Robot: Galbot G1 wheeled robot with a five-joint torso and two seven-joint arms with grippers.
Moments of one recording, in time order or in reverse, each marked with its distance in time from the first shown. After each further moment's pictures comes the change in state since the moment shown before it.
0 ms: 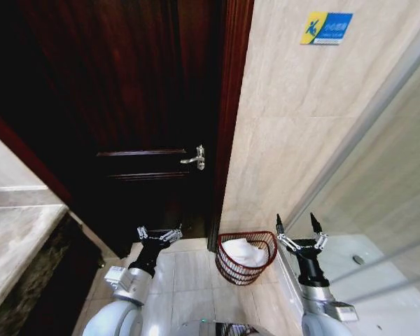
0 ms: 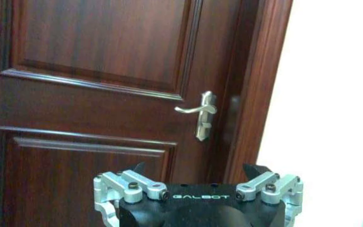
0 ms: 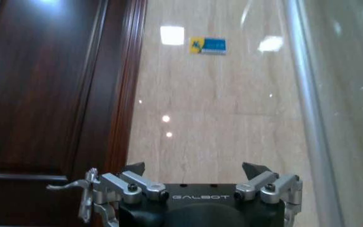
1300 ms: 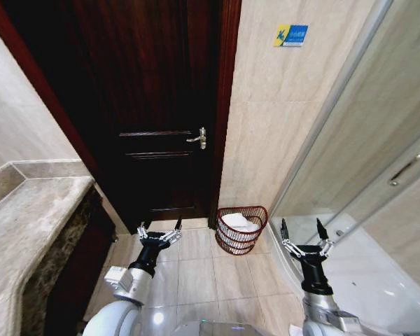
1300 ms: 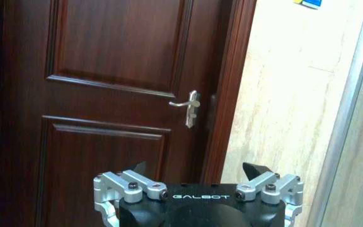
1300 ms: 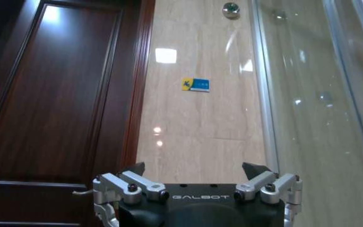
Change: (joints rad) left arm 0.000 0.000 0.000 0.000 0.000 0.000 0.000; right arm -0.030 0.017 0.022 -0.026 0.008 0.081 0.008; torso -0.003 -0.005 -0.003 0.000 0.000
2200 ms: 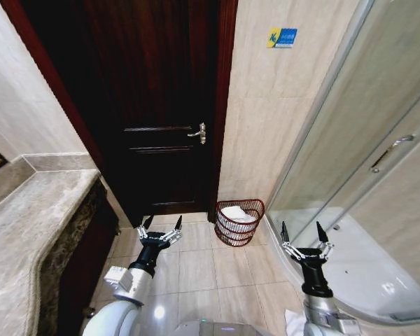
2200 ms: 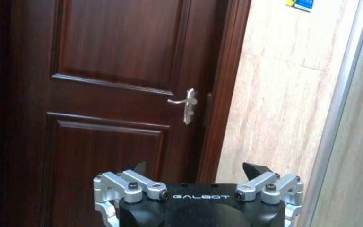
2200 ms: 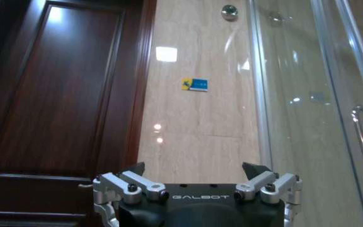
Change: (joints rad) left arm 0.000 0.000 0.000 0.000 0.000 0.000 0.000; right arm -0.002 -0.001 0.010 -0.036 0.013 0.028 -0.018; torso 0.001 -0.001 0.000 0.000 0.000
